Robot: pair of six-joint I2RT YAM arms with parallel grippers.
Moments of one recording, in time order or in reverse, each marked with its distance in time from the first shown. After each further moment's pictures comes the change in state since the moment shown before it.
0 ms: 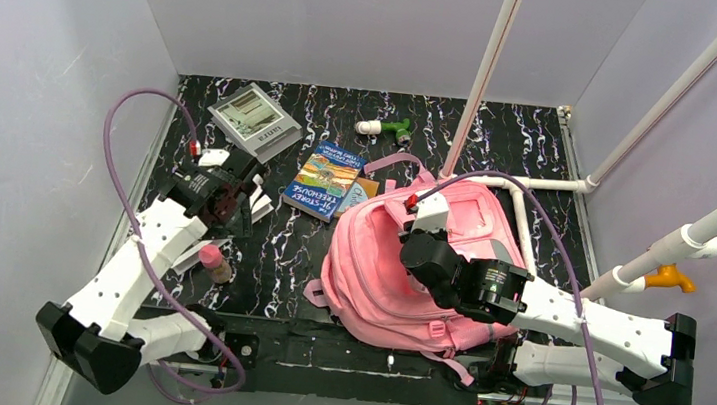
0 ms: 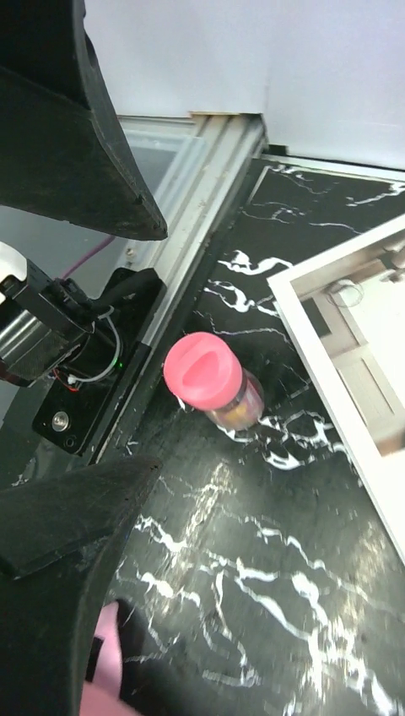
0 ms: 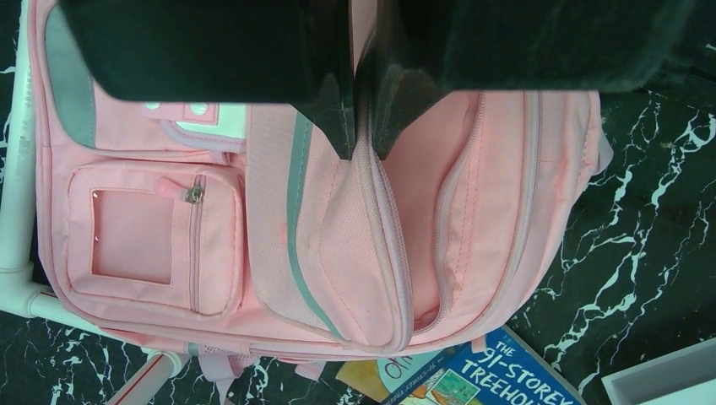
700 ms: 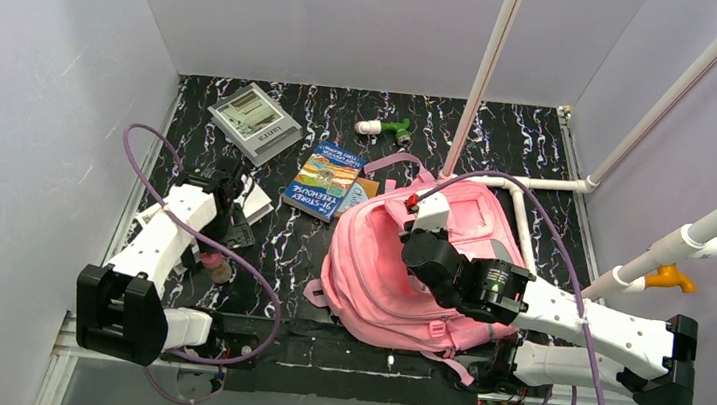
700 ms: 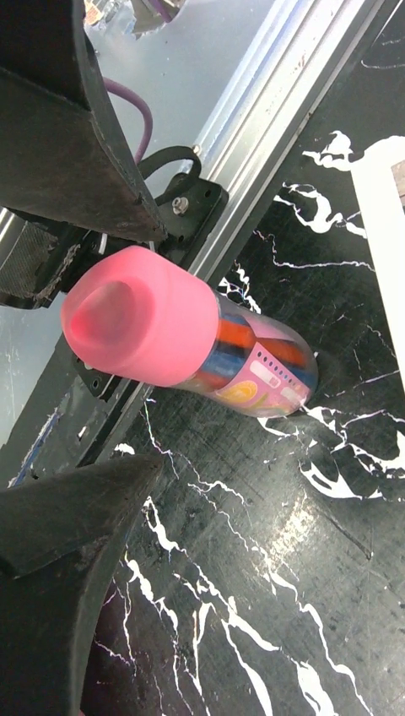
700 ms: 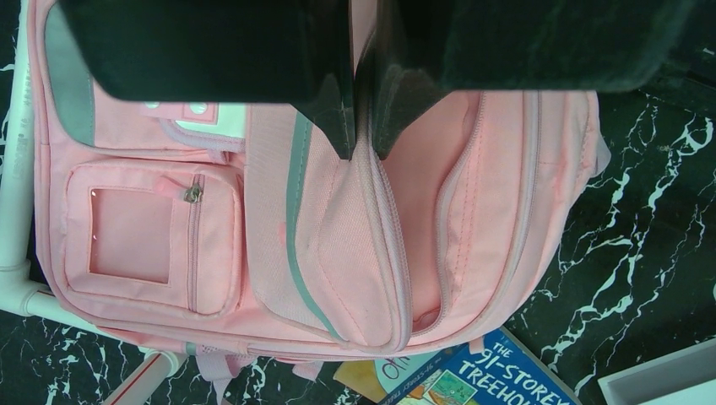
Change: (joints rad) left arm 0.322 0.153 -0.282 0.187 0.291 -0.032; right arm -0.003 -0.008 0.000 0.000 -0.013 -0.010
